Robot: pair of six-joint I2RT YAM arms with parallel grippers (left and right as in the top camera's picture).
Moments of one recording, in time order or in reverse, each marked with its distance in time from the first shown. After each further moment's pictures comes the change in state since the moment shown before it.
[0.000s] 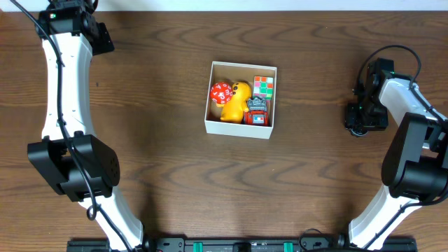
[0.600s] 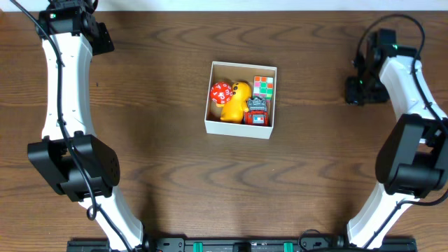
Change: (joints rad) left arm 0.000 0.000 0.000 0.000 0.000 0.000; right arm 0.086 0.025 0.322 -0.163 -0.004 0.000
